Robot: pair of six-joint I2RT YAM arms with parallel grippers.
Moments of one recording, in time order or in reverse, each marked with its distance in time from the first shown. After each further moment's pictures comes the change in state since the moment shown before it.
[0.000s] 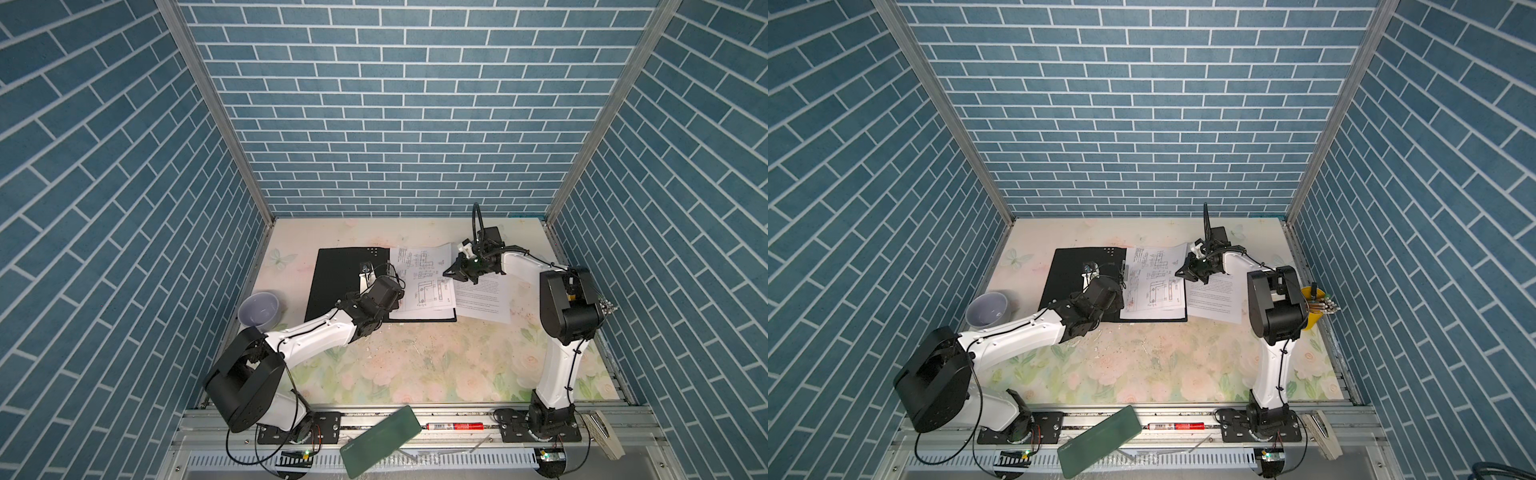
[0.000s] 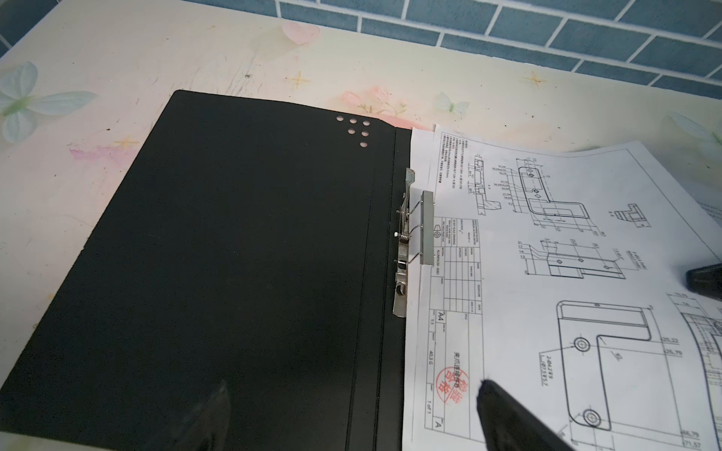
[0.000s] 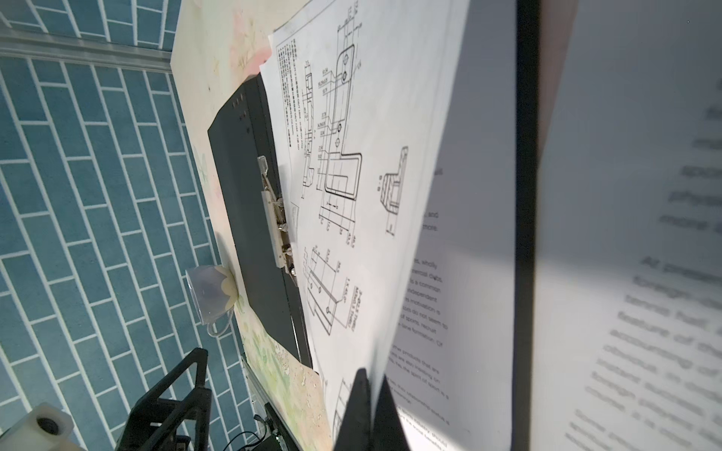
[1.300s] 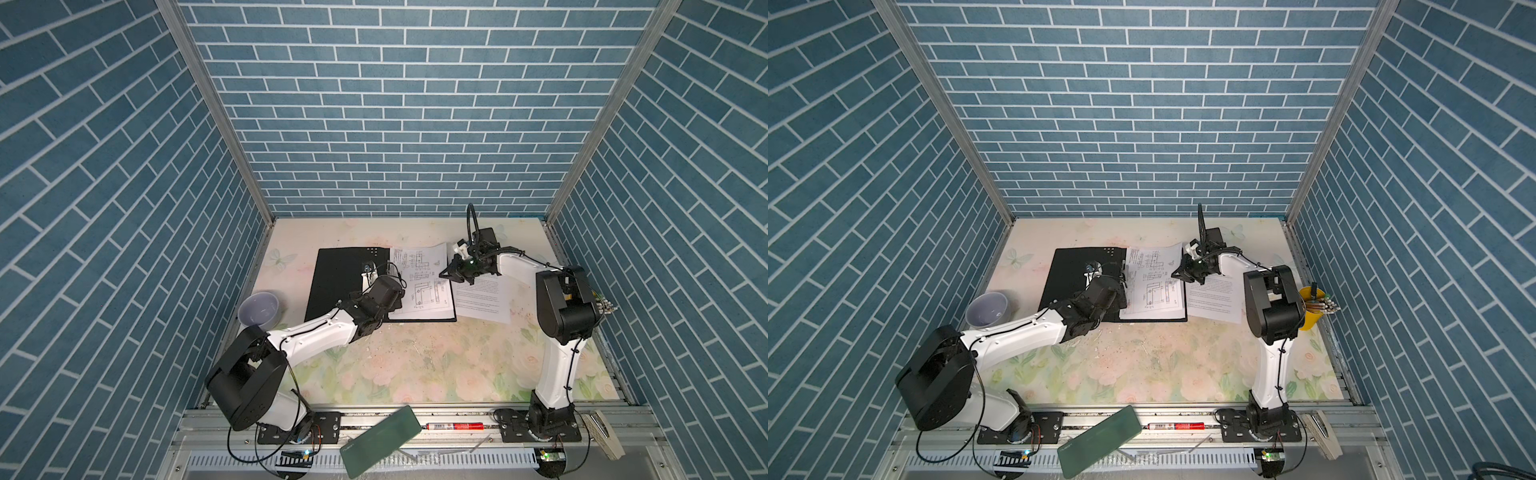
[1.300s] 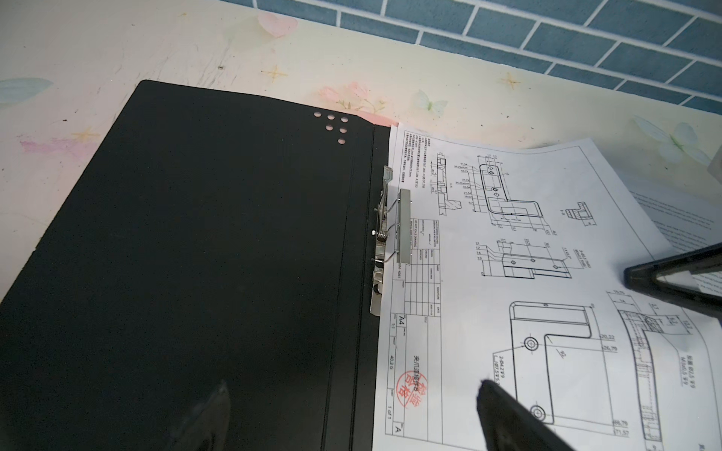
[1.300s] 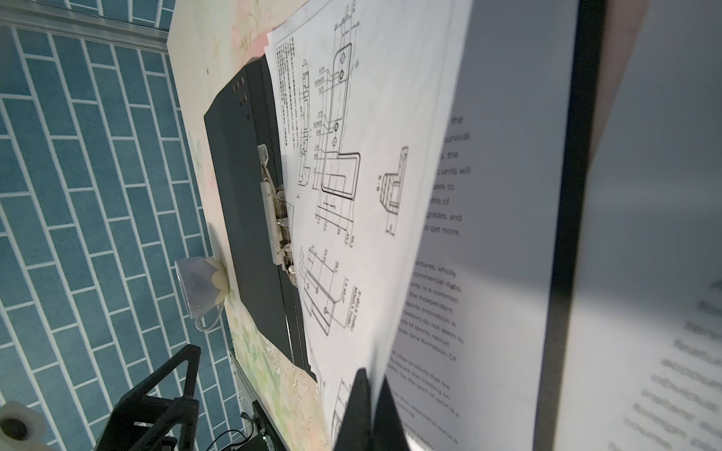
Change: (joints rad) left arm 0.000 0.011 -0.001 0.043 0.043 0.000; right arm 0.030 0.011 -0.005 0.025 0.016 -0.025
